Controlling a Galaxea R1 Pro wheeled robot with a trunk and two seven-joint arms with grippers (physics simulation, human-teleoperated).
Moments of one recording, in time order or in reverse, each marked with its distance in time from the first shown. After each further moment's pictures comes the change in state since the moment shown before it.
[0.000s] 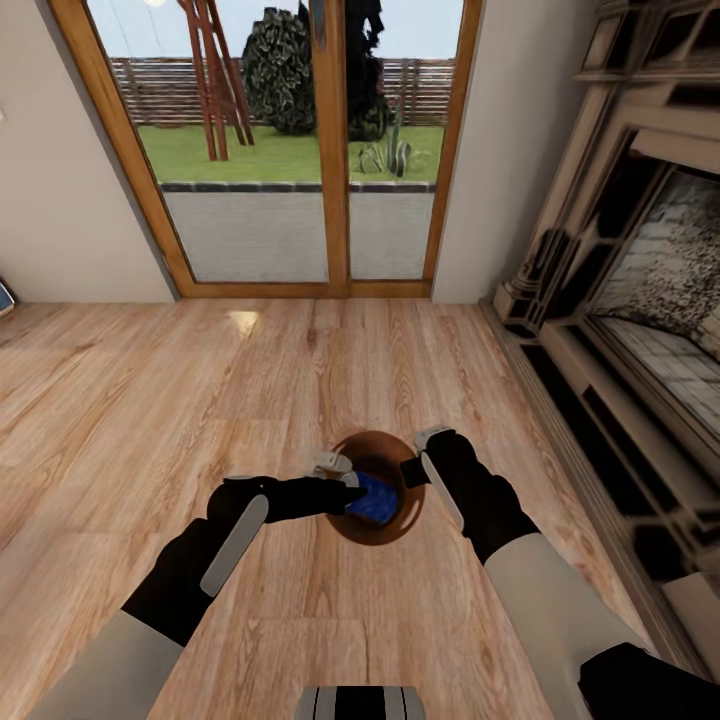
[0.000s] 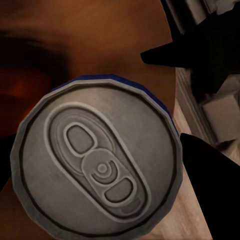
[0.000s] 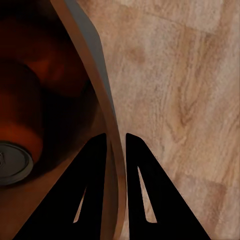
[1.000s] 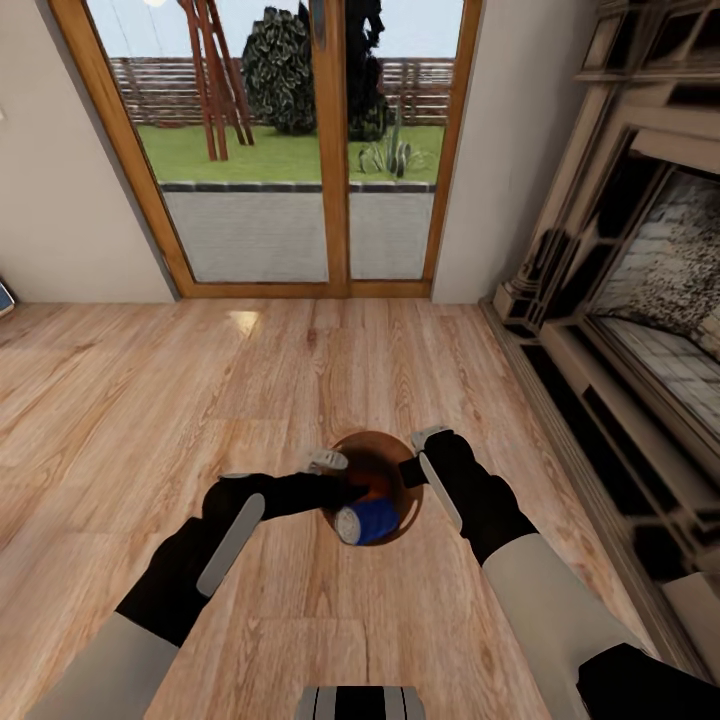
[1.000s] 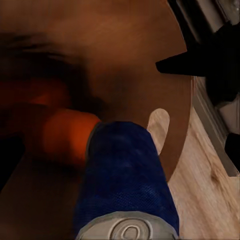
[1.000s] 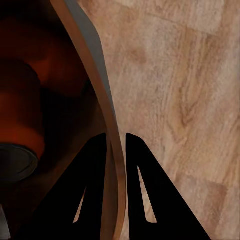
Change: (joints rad) left arm 0.004 0.008 0.011 -0.034 -0.048 -0.005 0.021; right arm 0.002 0.006 0.000 -0.002 0.005 0.000 -0.001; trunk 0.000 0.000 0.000
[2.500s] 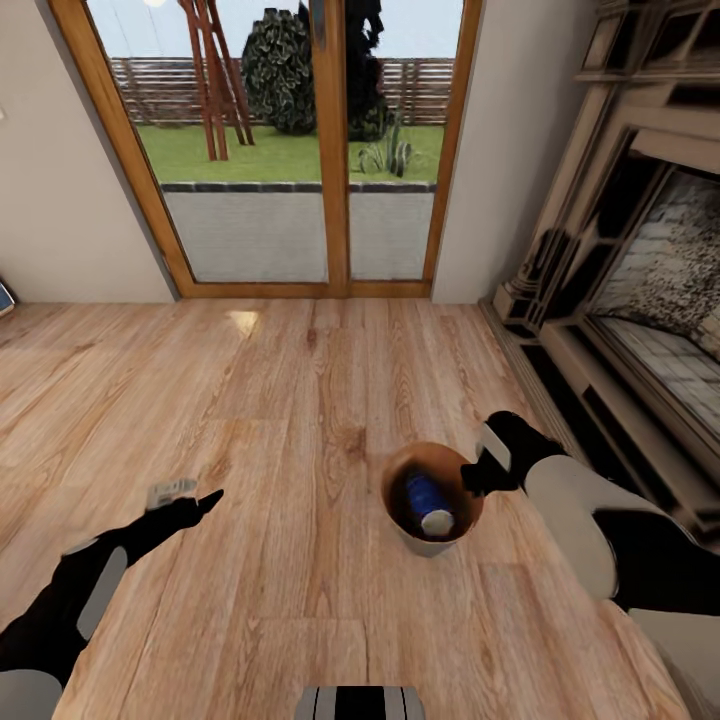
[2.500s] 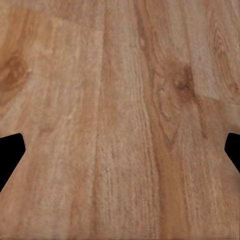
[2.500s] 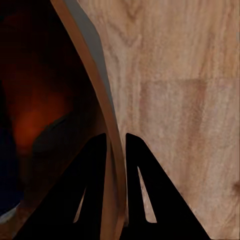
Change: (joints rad) left arm 0.133 0.205 0.534 0.319 -0.162 -0.456 -0.133; right arm -0.351 -0.140 -0.290 0.741 -0.017 0.000 0.006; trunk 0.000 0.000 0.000
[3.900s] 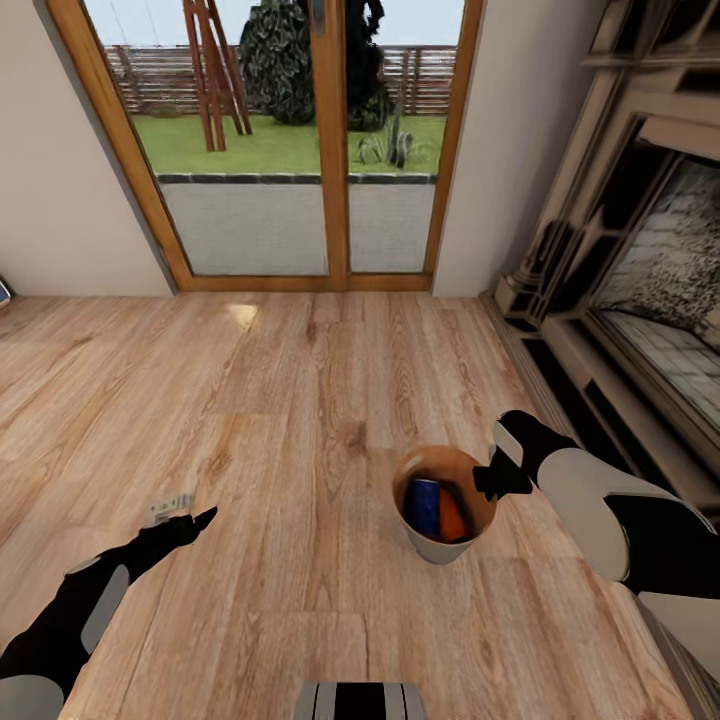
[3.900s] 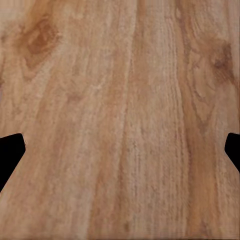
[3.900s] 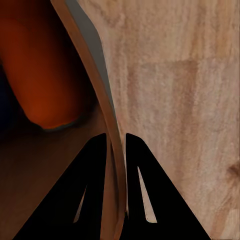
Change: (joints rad) left arm 0.000 -0.002 -0.001 0.133 -0.001 -0.086 0.059; right arm -0.045 -0.040 -0.014 0.094 0.000 0.000 0.001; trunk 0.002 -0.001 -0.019
